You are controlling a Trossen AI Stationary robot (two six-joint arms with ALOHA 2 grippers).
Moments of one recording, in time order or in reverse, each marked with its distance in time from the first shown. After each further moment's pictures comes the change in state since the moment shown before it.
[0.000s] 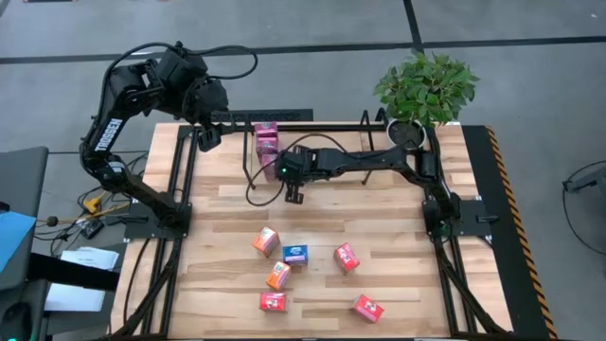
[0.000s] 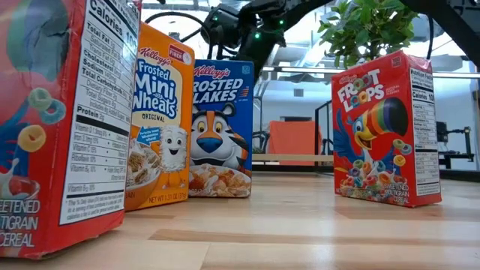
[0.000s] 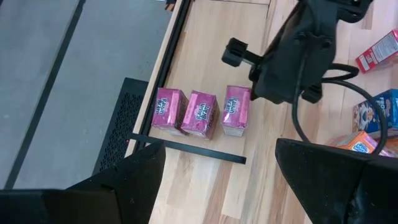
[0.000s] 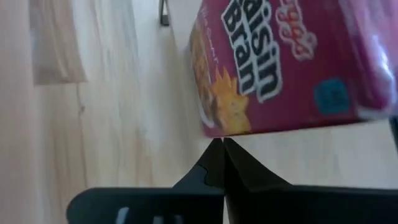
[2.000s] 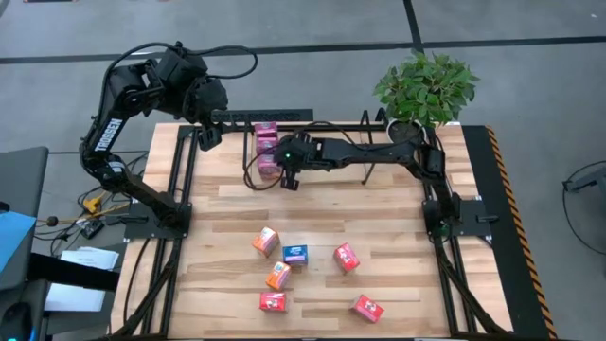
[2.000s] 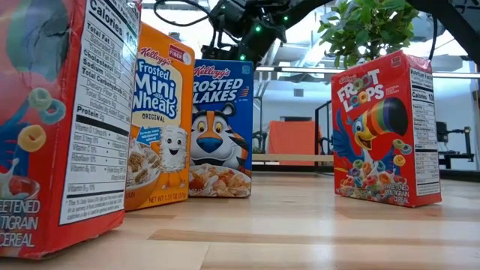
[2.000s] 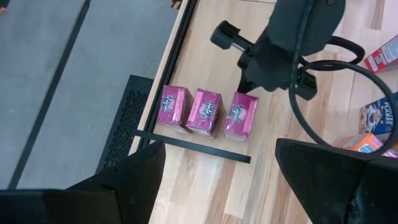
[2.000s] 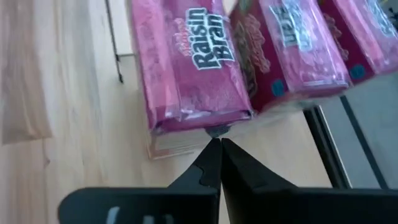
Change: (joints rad) left arm 0.000 0.000 0.000 0.000 -0.025 -0.010; right arm -0.054 -0.053 0.000 0.121 0.048 -0.033
